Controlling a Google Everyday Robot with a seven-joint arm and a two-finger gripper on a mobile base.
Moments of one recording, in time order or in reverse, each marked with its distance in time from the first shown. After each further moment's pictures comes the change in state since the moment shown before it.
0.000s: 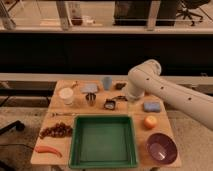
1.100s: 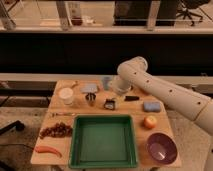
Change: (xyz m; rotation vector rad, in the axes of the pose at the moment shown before) arm -0.056 -0.066 0.029 0.078 -0.119 -0.145
